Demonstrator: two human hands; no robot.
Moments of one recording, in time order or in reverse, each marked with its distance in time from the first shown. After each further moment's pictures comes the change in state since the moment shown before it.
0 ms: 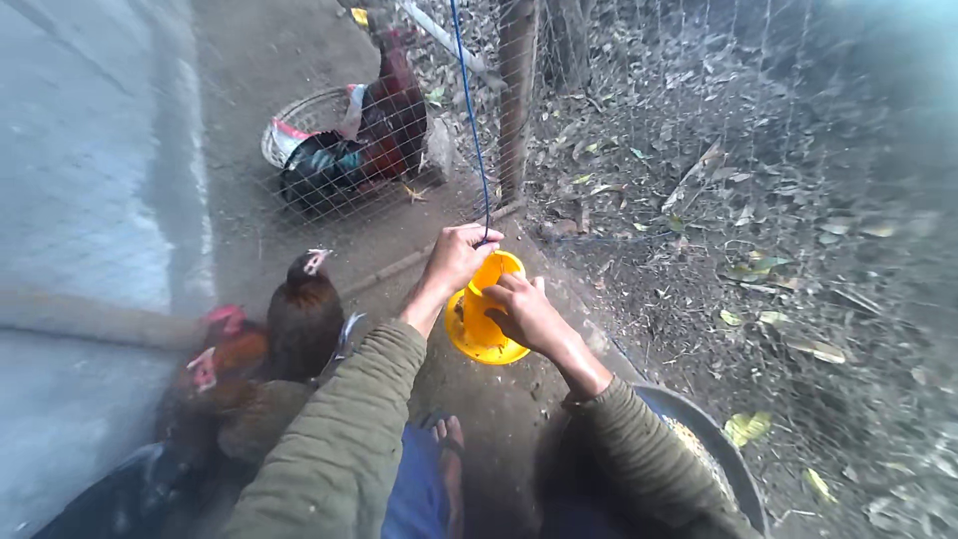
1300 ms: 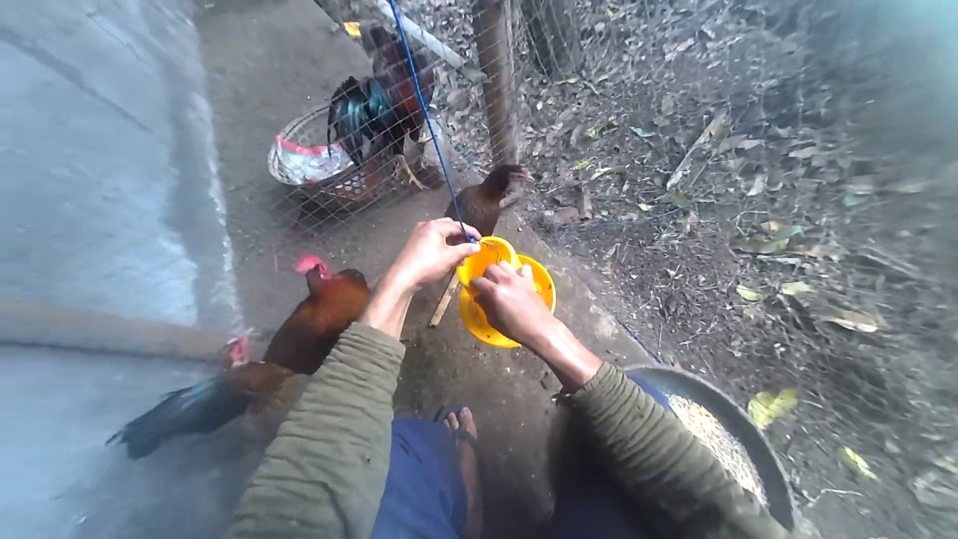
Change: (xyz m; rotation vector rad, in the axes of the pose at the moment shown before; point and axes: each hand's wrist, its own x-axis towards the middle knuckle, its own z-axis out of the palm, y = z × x) left_hand -0.003 0.036 -0.034 0.085 -0.269 -0.313; right_hand -0.005 -0.009 0.012 -0.058 0.126 -0.012
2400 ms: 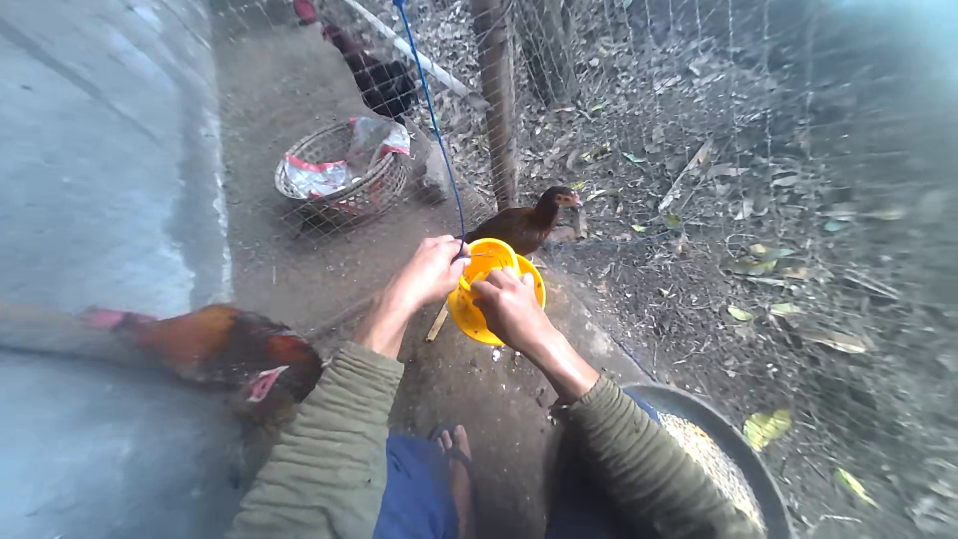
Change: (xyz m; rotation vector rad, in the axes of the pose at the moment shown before) left_hand -0.017 0.008 -0.003 0.420 0.046 0.219; right_hand -0.001 -0.006 -0.012 -0.002 0.189 -0.020
